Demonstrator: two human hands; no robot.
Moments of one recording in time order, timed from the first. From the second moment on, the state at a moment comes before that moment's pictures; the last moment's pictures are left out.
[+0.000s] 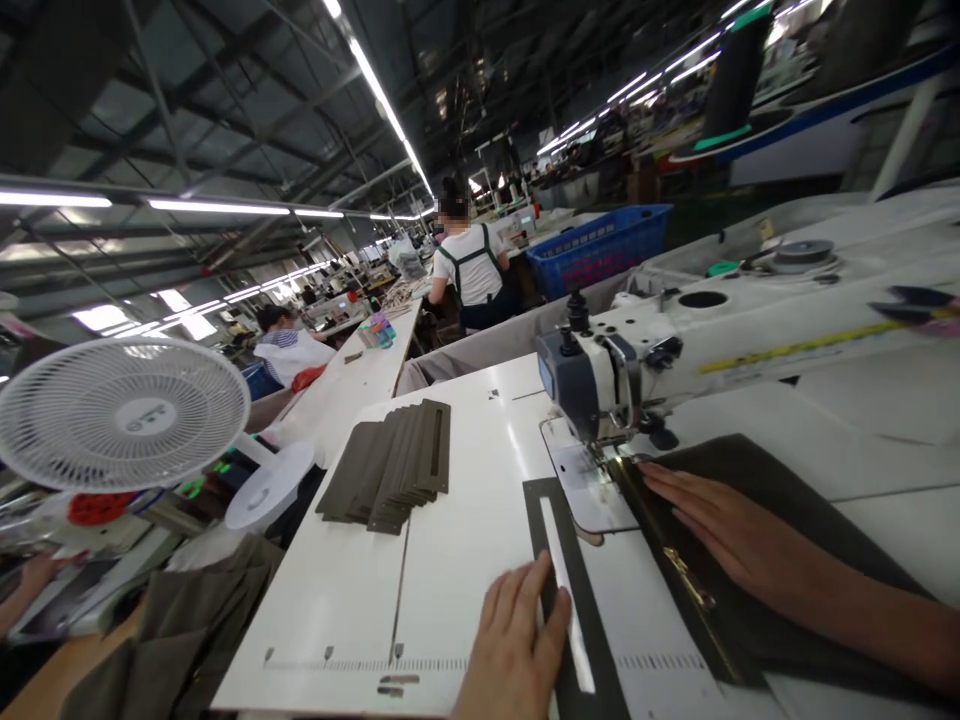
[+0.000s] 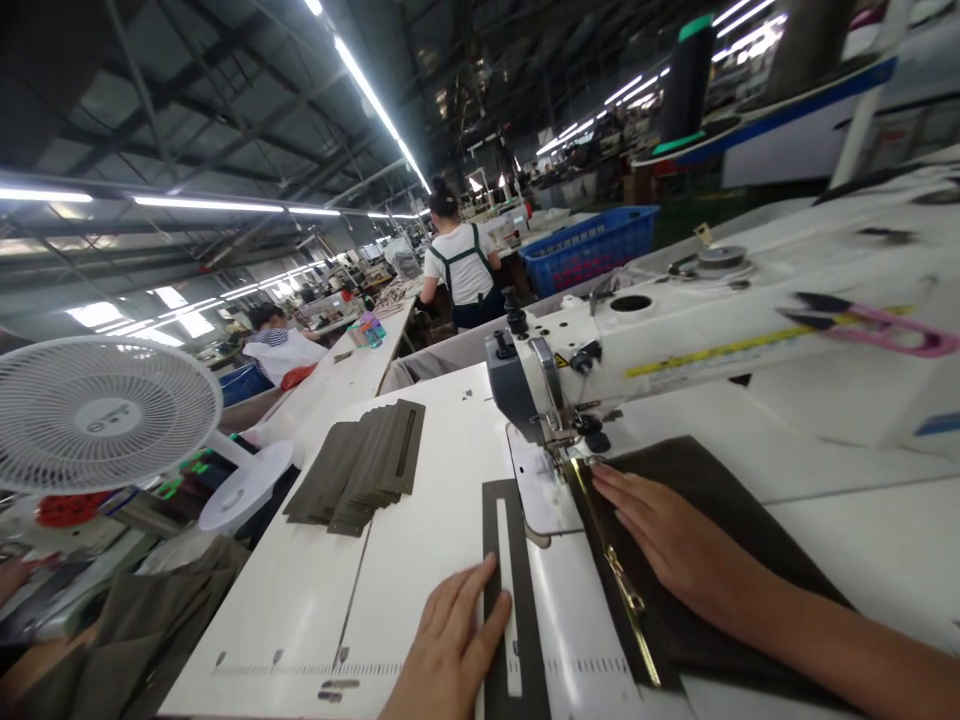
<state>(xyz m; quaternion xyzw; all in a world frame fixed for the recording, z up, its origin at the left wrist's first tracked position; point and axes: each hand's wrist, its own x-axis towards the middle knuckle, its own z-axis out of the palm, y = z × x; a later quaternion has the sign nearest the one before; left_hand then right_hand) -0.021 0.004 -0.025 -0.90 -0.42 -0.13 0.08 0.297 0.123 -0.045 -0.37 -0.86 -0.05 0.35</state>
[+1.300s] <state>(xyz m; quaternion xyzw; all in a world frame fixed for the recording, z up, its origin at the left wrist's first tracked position) 0.092 0.089 0.022 -0.90 -0.41 -0.14 0.05 0.286 0.093 -0.023 -0.35 -0.87 -0.12 0.31</state>
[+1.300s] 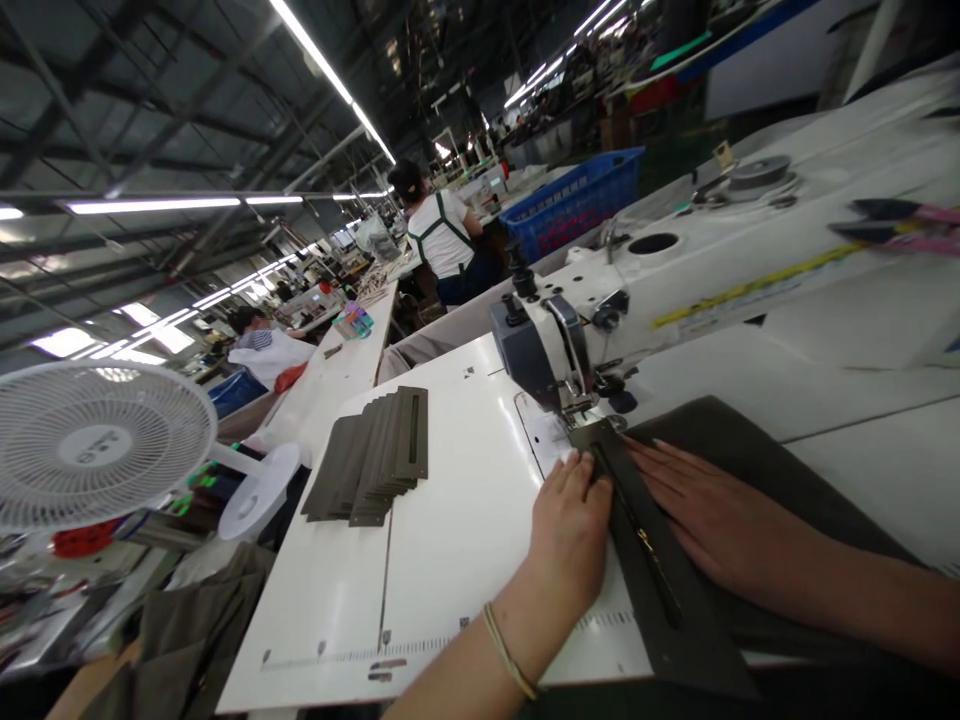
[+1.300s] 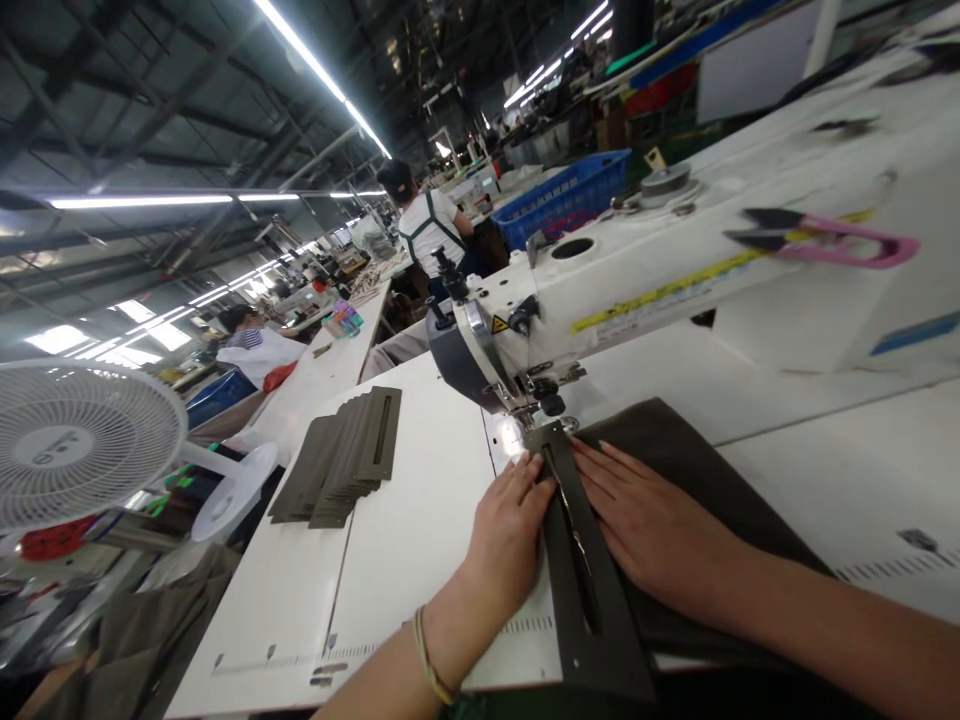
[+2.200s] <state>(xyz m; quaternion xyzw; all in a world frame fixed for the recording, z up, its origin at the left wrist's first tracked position) 0.072 0.096 0.012 -0.90 -0.38 -0.17 0.11 0.263 0.095 -0.007 -0.45 -0.81 -0.08 0.36</state>
